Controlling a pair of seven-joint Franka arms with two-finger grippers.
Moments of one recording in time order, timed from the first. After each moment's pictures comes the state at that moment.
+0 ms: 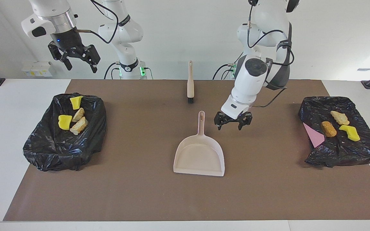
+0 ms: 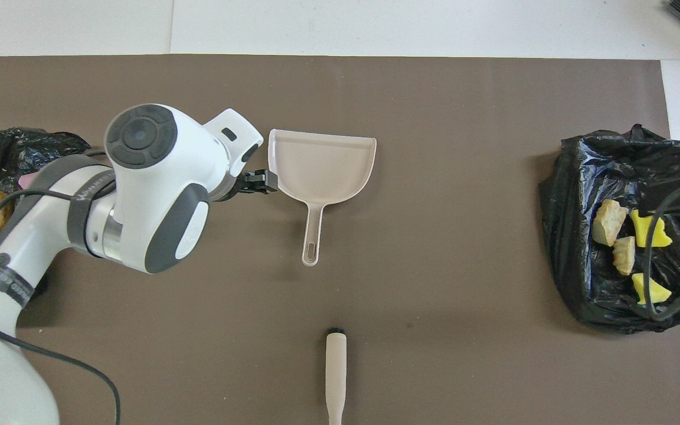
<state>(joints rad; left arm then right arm) -0.35 0.24 -0.05 -1.76 -0.04 2.09 -0.34 0.03 -0.07 -0.03 -1.51 -0.03 1.45 0.15</state>
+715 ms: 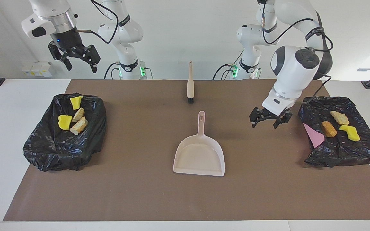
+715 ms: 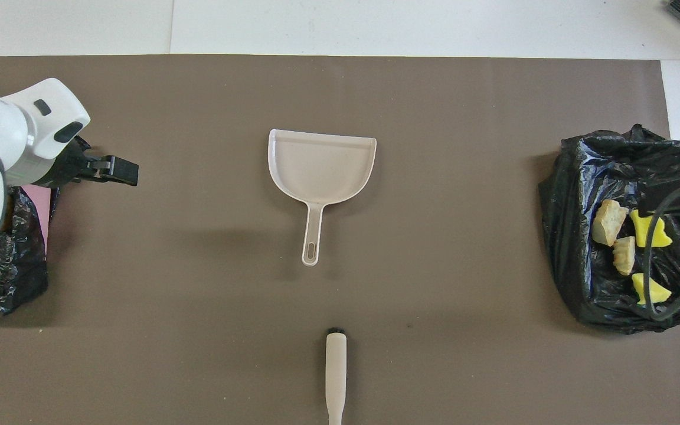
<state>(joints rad) -0.07 0.08 -0.05 -1.74 -0.05 1.87 0.04 0.03 -0.07 -0.03 -1.51 -0.03 1.45 0.15</state>
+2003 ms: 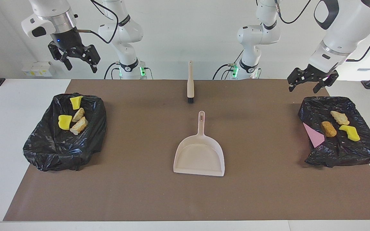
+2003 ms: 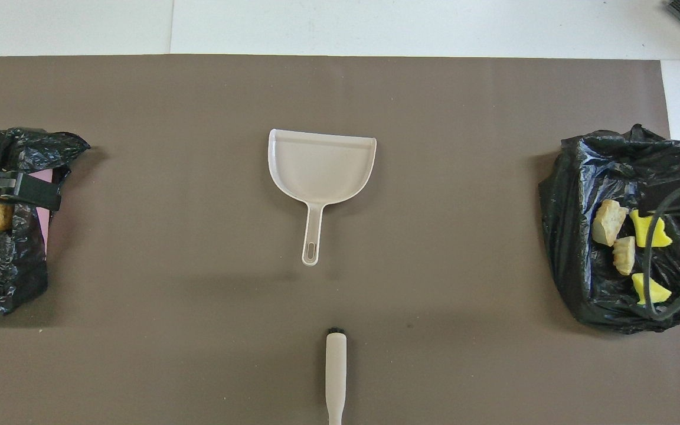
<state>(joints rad) -0.03 0.01 -0.03 -1.56 0.01 1.53 0.08 0.03 -0.07 -0.03 -1.51 -0.03 1.45 0.15</state>
